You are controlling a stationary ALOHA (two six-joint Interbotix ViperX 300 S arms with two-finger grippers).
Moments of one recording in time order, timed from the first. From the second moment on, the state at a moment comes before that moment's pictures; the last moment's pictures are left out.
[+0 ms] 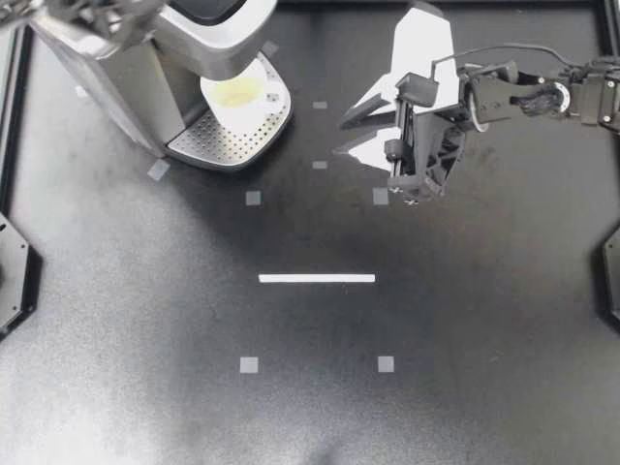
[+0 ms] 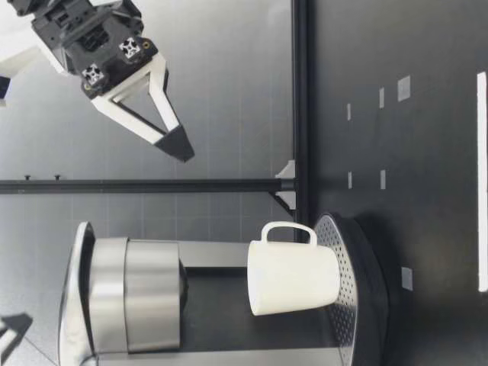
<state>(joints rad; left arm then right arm) 0.31 -0.37 0.27 0.74 0.93 -0.55 -0.34 -0.17 0.61 0.77 0.27 -0.86</state>
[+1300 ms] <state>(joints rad) 0.37 -0.24 0.19 0.57 1.01 -0.41 -0.33 -0.24 0.69 0.78 0.20 -0.87</state>
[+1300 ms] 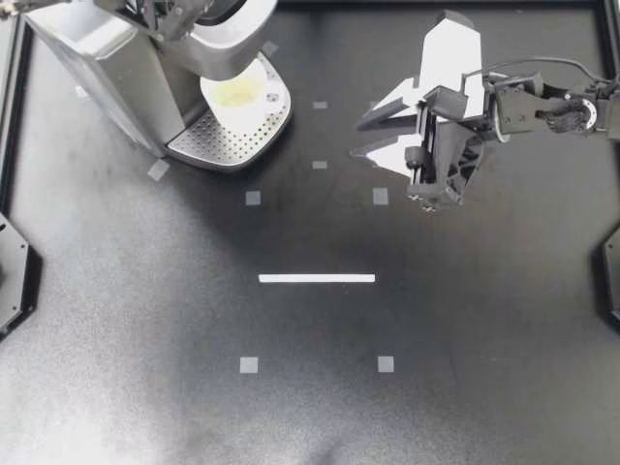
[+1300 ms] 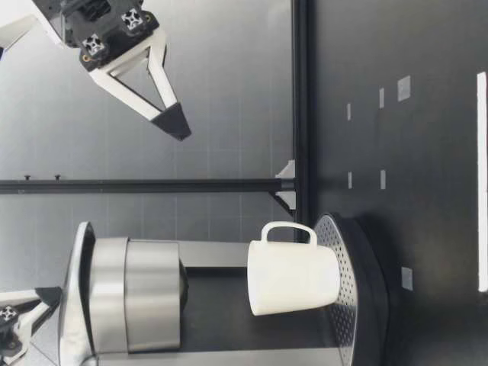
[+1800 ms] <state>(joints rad) 0.38 -0.29 0.19 0.62 0.91 -0.40 -0.29 -0.24 0.69 0.78 0.16 -0.86</state>
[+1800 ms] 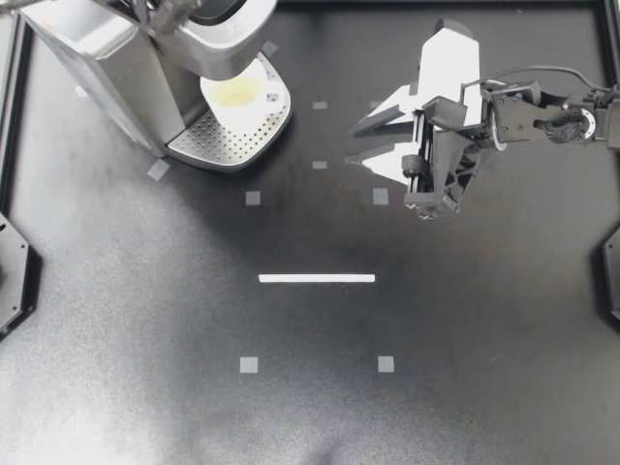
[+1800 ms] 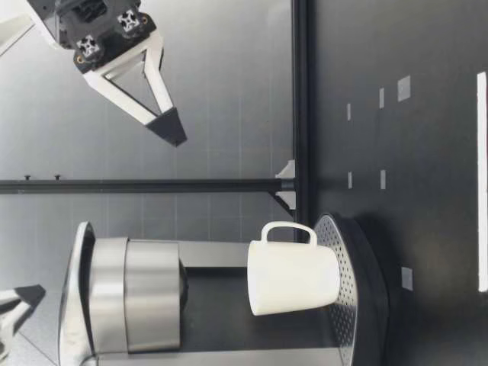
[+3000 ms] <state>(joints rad) 0.33 -0.22 0.16 0.57 0.95 -0.37 -0.29 -0.24 0.70 0.77 0.13 -0.87</state>
